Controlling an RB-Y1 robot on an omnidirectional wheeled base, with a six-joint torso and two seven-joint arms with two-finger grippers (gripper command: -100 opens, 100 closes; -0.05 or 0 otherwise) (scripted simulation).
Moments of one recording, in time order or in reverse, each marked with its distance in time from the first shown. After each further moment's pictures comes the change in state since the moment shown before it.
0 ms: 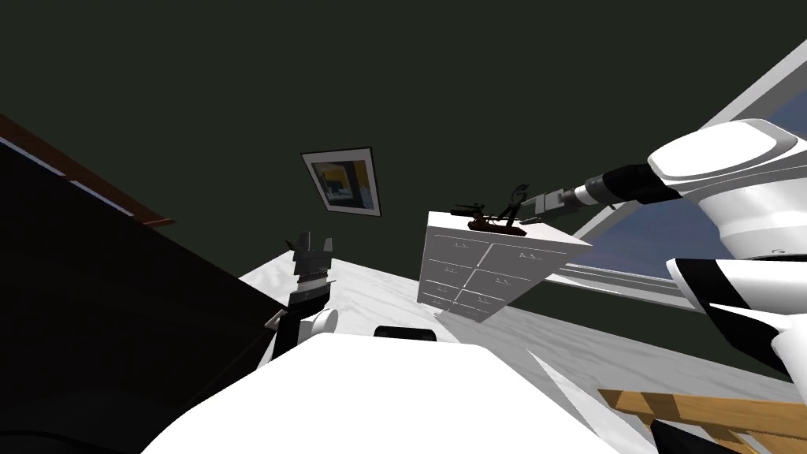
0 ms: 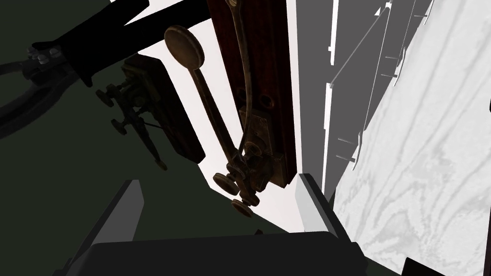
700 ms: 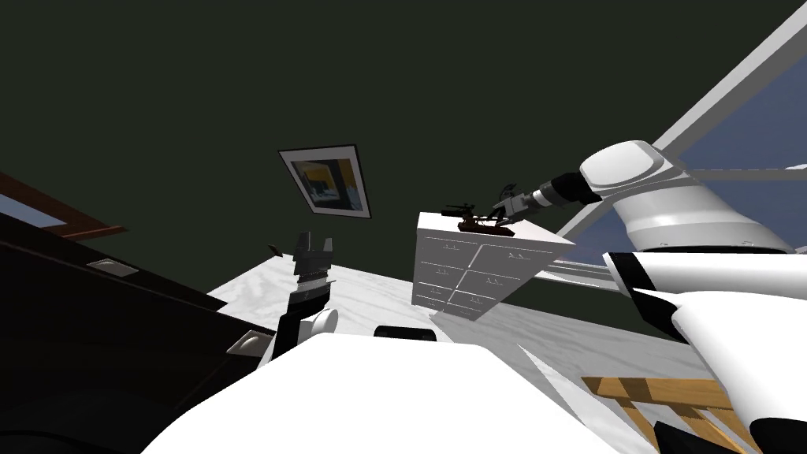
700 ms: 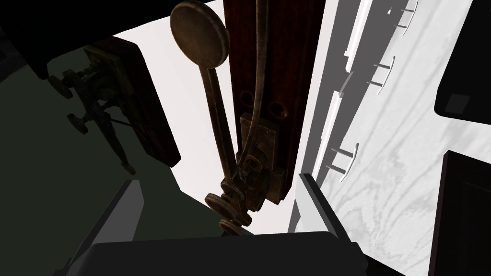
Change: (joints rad) left arm 0.000 0.000 0.000 0.000 0.000 0.000 0.000; right arm -0.018 0.162 -0.052 -0.128 0.103 -0.095 -0.010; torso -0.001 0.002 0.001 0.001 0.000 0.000
